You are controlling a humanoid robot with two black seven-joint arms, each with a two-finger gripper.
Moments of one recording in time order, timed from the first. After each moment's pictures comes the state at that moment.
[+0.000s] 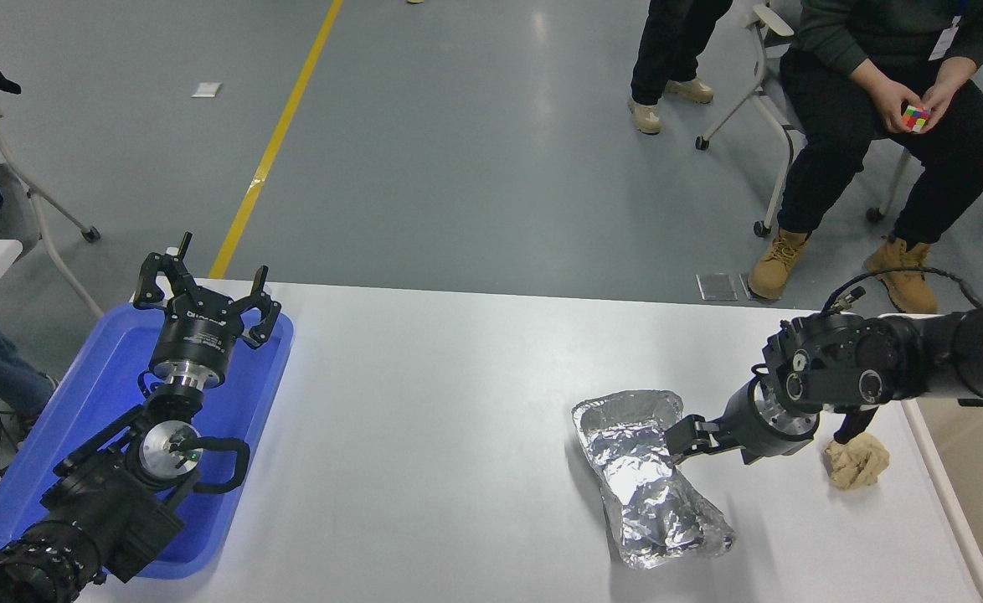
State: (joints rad) left arm -0.62 0.18 -0.87 -0.41 -0.09 -0.58 -0.50; right arm 1.38 -0.25 -1.01 1.02 -0.42 0.37 0.03
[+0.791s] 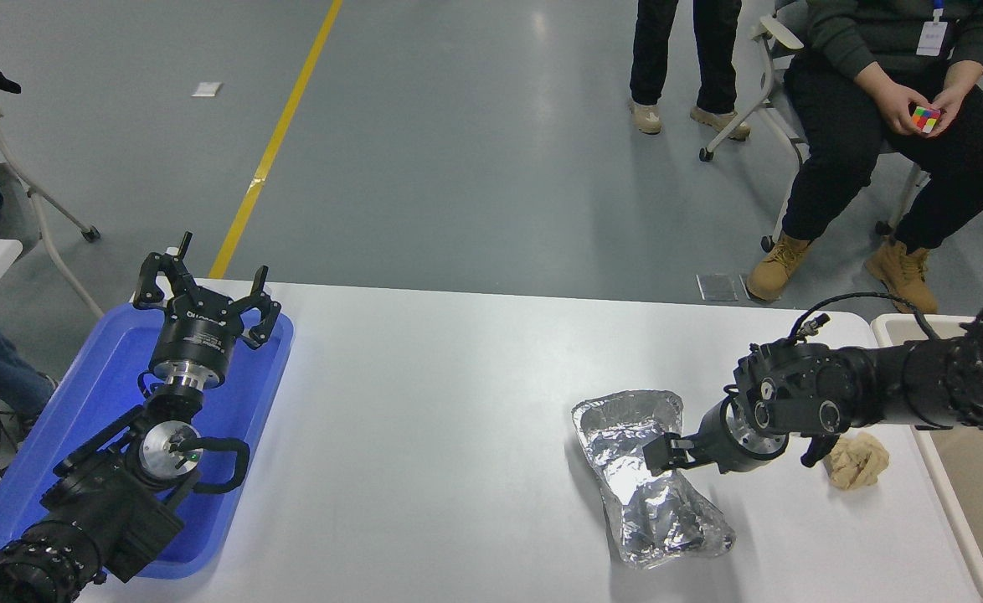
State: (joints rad) left arm -0.62 0.18 -0.87 -0.41 -0.09 -0.58 -0.50; right arm 1.27 -0.18 -1.01 0.92 -0.44 0.30 0.04
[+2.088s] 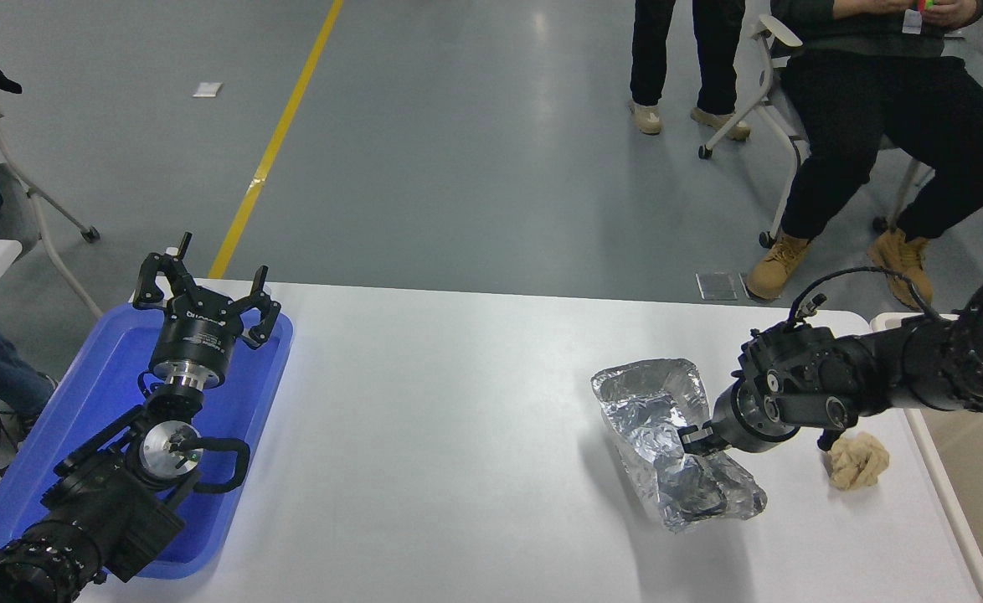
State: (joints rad) left arm -0.62 0.18 -0.87 -0.41 -0.09 -0.58 -0.50; right arm 1.43 -0.20 -1.11 0.98 -0.52 0.31 0.04
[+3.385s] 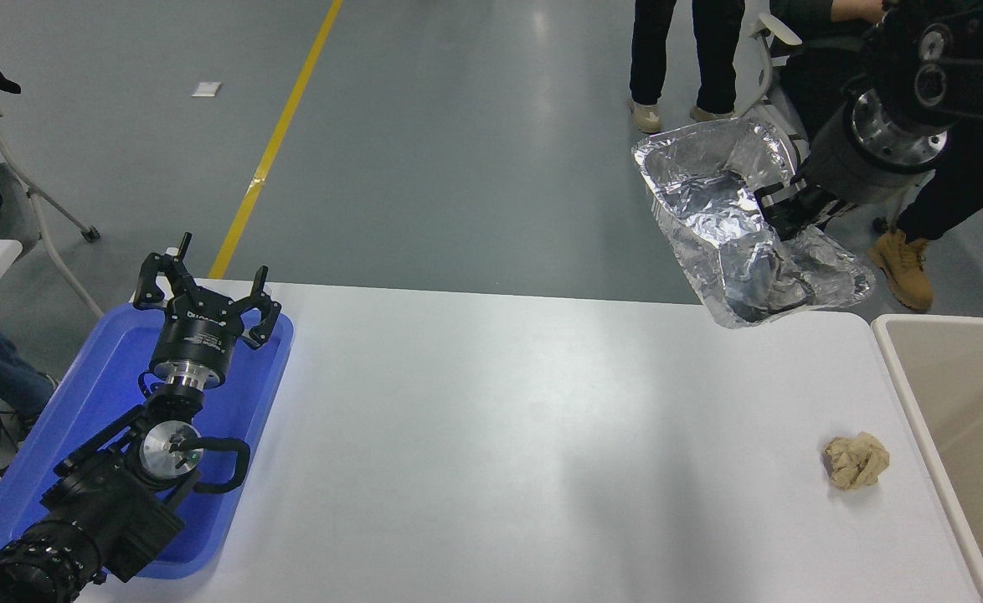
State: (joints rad) left arm -0.62 0.18 -0.87 -0.41 -0.09 -0.58 -0.50; right arm 2.17 -0.37 -1.17 1.17 -0.52 0.71 0.04
